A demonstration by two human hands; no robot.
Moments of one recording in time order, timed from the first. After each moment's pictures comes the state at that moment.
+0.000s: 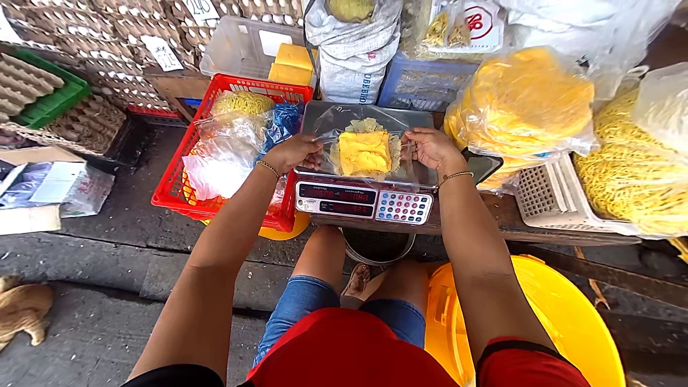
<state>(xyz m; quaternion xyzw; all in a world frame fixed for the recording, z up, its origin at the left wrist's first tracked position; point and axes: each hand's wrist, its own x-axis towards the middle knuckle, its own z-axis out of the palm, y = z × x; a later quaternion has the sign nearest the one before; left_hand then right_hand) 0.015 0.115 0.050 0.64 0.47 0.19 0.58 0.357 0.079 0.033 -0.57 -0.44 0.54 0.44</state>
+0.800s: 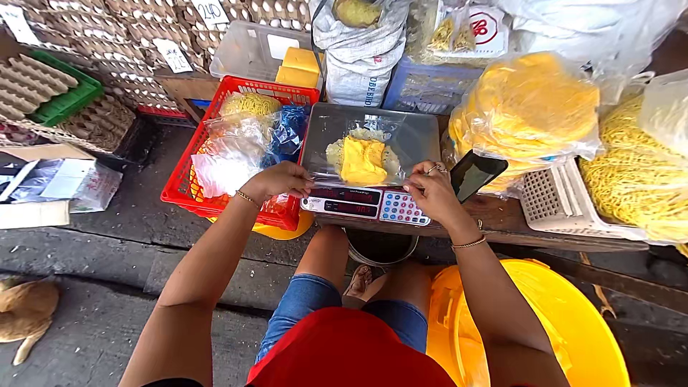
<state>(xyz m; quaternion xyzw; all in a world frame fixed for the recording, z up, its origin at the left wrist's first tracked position) -0.035 0.053 0.052 0.66 0.48 0.14 0.56 0.334 -0.031 0.013 -0.57 -0.77 0.08 0.27</state>
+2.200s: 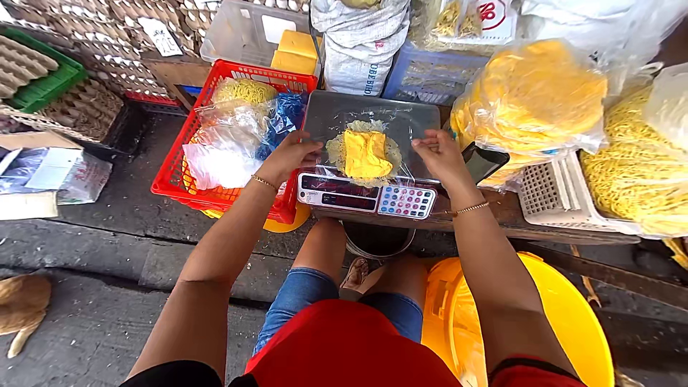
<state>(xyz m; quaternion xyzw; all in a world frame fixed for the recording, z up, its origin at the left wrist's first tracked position) 0.004 0.070 0.042 0.55 0.52 0.32 0.57 0.336 0.007 0.048 -0.69 -0.57 0.28 0.35</state>
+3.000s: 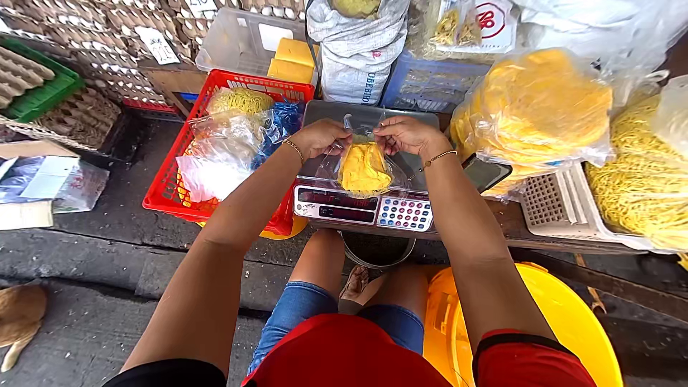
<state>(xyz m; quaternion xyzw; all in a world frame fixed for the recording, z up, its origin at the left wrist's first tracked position) 0.074 0.141 0.072 0.61 0.46 0.18 0.62 0.312 0.124 0.064 -0.52 -0.57 0.58 0.26</state>
